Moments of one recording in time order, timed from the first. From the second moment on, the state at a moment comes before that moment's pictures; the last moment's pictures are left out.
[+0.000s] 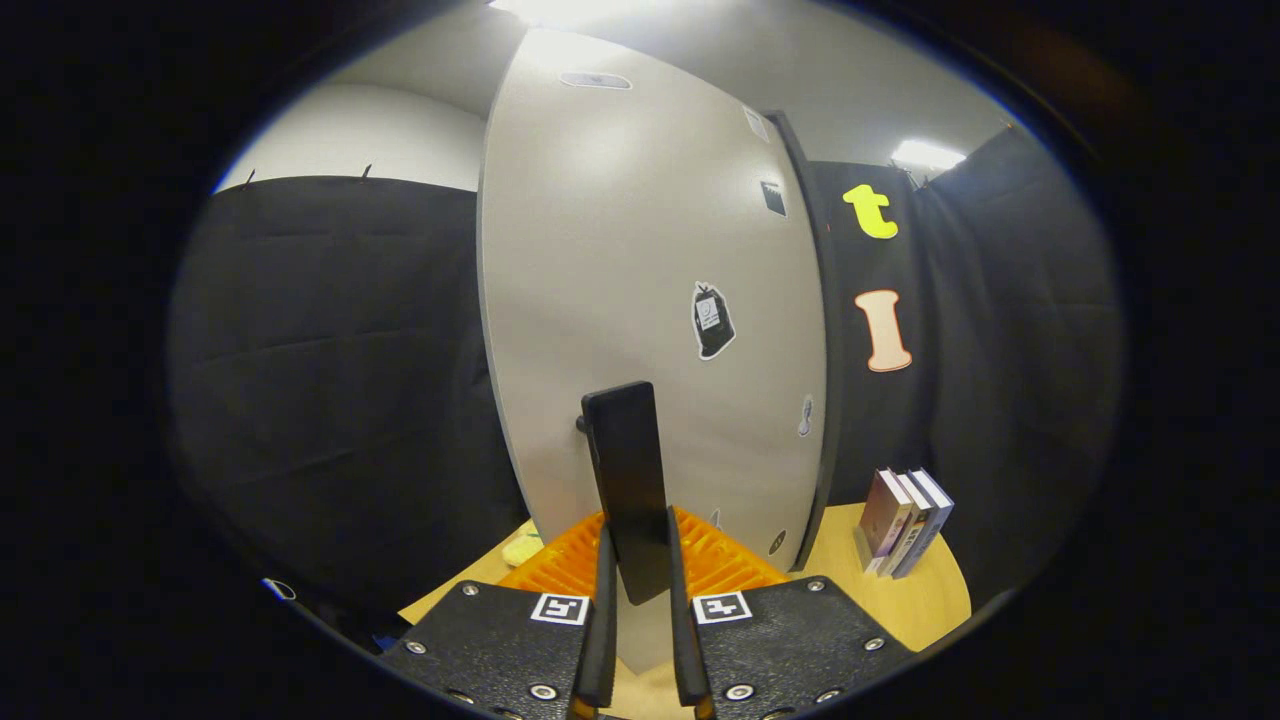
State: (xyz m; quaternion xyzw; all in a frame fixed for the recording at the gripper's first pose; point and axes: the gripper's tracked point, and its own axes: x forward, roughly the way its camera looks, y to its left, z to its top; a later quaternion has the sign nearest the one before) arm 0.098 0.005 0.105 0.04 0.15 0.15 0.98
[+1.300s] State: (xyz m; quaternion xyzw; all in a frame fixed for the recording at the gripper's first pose) arm 0.069 -0.163 0.098 0.00 0.12 -0.07 0.99
